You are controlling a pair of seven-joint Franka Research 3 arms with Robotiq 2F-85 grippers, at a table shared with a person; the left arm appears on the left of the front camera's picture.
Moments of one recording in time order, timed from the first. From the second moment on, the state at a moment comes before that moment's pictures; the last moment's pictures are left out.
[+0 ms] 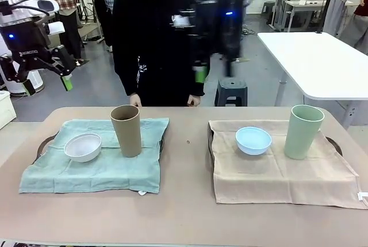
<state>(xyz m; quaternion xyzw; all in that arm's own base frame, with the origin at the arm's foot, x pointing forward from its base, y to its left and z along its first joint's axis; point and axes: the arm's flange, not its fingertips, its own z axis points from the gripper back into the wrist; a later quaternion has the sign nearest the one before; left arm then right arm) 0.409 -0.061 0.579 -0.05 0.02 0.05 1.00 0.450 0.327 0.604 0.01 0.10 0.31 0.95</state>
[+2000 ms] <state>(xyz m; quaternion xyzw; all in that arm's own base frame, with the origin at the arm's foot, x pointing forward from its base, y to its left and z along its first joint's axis) 0.408 0.166 0.566 -0.62 0.01 0.14 0.77 0.437 -0.061 0.558 0.61 -0.07 0.07 0.78</state>
